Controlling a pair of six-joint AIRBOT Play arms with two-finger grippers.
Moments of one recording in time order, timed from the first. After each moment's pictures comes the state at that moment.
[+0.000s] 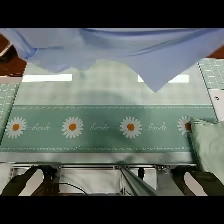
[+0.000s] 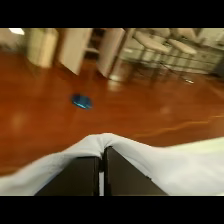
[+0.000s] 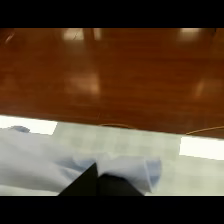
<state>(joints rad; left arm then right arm) 0.35 -0.87 1.62 0.55 -1.07 -1.16 -0.11 -0.83 1.75 -1.23 1.27 1.48</state>
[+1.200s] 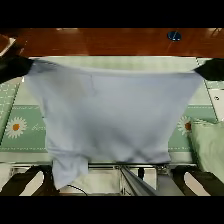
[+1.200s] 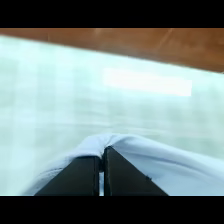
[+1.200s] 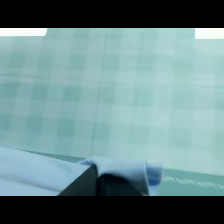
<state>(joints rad) 0.13 -0.93 1.01 0.99 -0.74 -1.32 -0.11 -0.99 1.27 -1.20 1.19 1.44</state>
